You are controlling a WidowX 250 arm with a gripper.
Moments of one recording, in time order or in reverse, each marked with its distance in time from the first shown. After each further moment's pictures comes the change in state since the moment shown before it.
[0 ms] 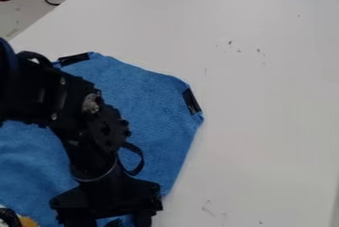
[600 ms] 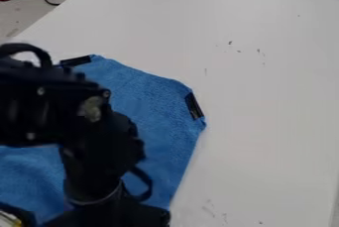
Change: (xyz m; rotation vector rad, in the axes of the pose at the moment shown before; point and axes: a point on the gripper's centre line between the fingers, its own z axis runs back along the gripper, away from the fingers) arm -0.051 -0.009 0.030 0.042 0.089 0.032
